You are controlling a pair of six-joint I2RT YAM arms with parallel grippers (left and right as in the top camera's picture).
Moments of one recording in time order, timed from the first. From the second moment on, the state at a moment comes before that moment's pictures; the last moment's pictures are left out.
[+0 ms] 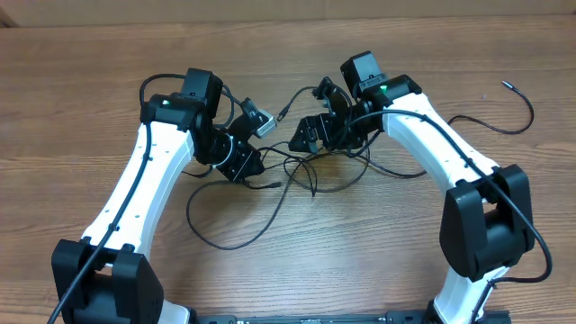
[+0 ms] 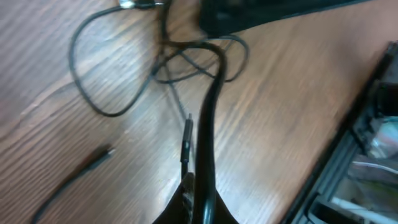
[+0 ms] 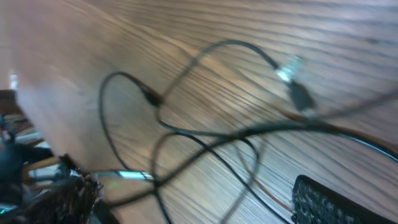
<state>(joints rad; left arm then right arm) -0.21 1.66 1.38 -1.15 0.54 0.46 0.35 1.94 1.53 -0.92 -0.61 0.11</state>
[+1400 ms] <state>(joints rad) 0.42 1.66 1.40 -0.96 0.22 -0.33 -0.17 1.83 1.72 -0.94 -0.67 0.21</state>
